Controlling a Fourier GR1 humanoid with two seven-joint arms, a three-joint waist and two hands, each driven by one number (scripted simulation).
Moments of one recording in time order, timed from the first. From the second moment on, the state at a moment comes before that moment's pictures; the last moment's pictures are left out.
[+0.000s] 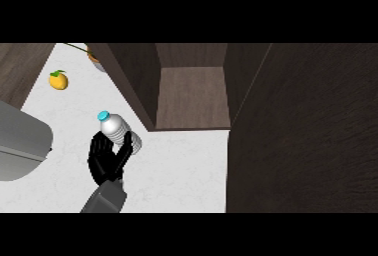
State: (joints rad) left arm -0.34 0.00 0.11 -0.56 0.78 0.17 -1.02; right arm 1.17 -0.12 -0.07 -2.47 -0.17 0.57 -0.48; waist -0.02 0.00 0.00
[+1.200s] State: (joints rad) left arm -0.27 0.10 -0.18 -0.85 0.58 -0.07 -0.82; right arm 1.15 -0.11 -0.08 -2.44 -0.17 0.56 -0.49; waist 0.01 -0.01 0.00
